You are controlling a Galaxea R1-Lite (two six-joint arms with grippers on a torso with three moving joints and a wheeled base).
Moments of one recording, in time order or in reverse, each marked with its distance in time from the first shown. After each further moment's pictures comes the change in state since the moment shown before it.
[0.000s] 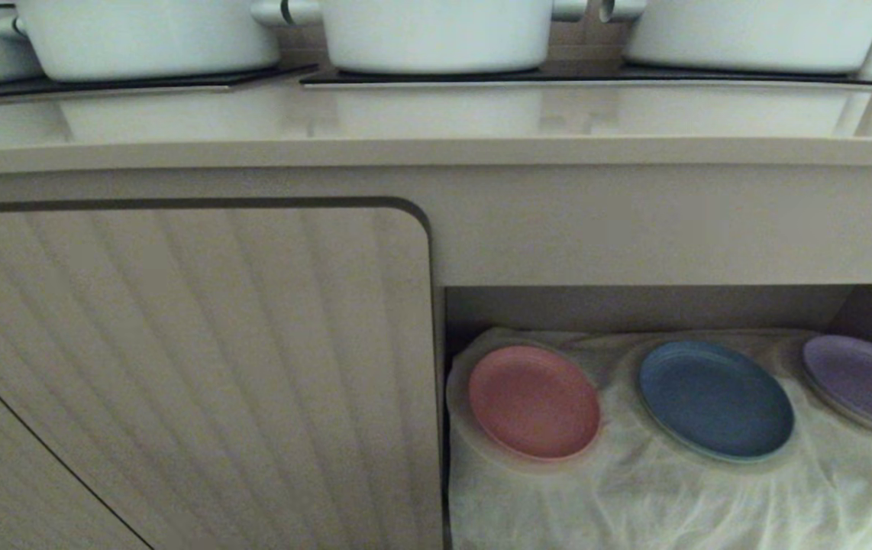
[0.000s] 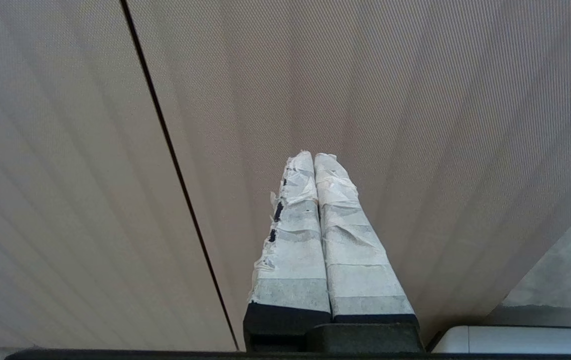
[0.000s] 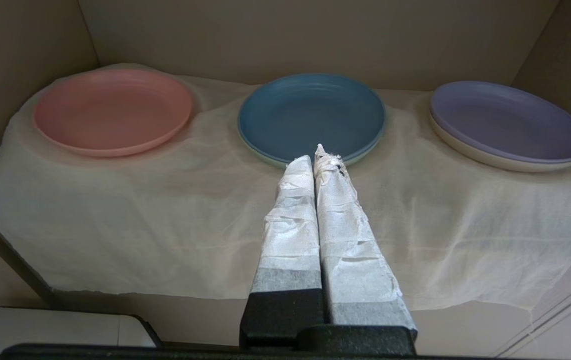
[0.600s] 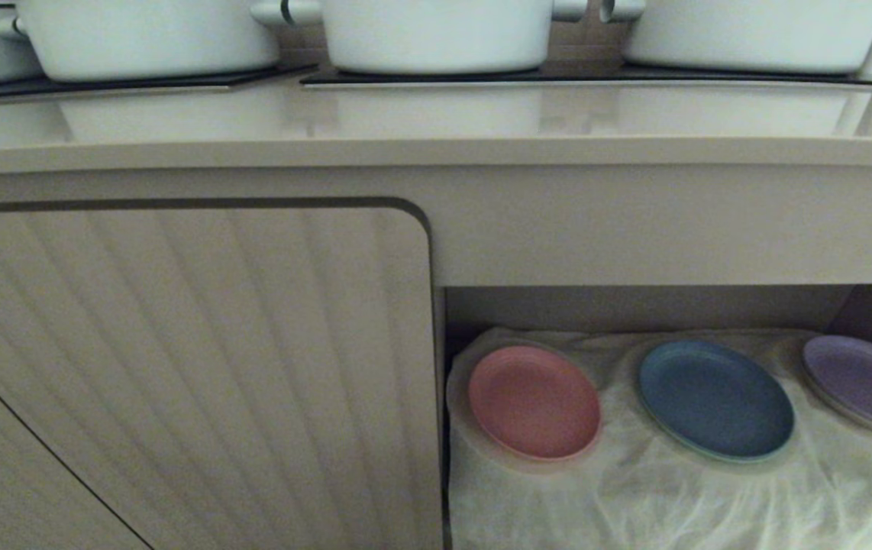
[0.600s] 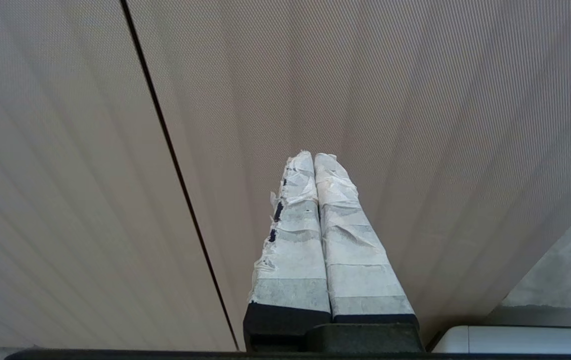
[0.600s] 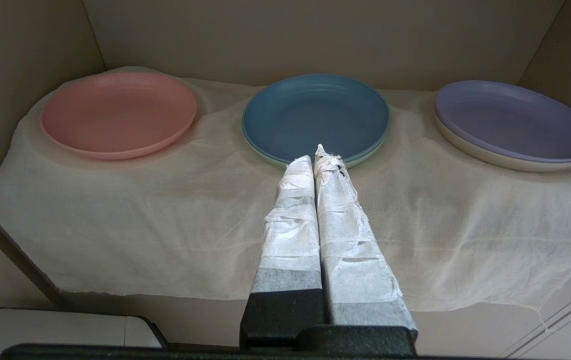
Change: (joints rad) left arm 0.000 0.000 0.000 0.000 0.000 0.000; right arm -0.002 -0.001 0.001 -0.003 0.013 0.016
